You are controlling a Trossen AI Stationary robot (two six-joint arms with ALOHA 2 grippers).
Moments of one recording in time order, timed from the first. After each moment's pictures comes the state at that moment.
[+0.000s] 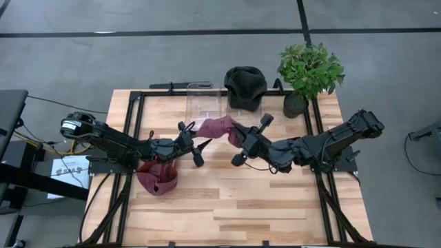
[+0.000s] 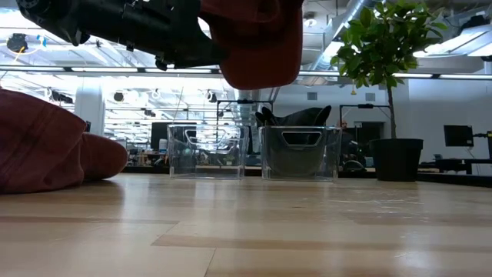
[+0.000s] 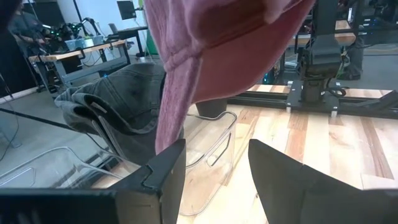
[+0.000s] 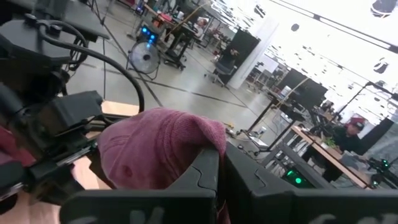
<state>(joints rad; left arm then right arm) -0.21 1.39 0.53 0.79 -0.69 0.10 0.40 1.48 1.34 0.03 1.08 -0.48</state>
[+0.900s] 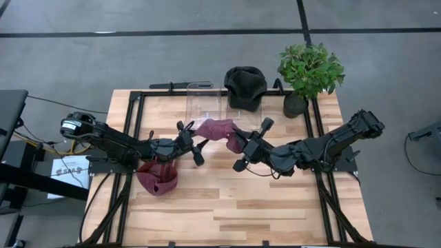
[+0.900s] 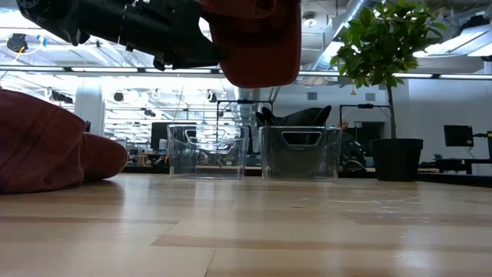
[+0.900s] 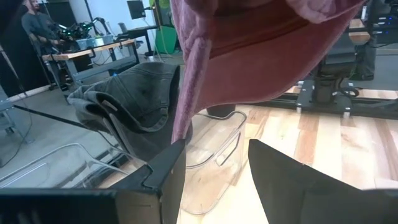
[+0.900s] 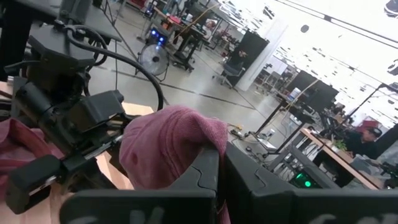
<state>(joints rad) -0.21 1.39 0.53 0.79 -0.73 0.10 0.43 1.48 1.34 0.00 1.08 -0.44</state>
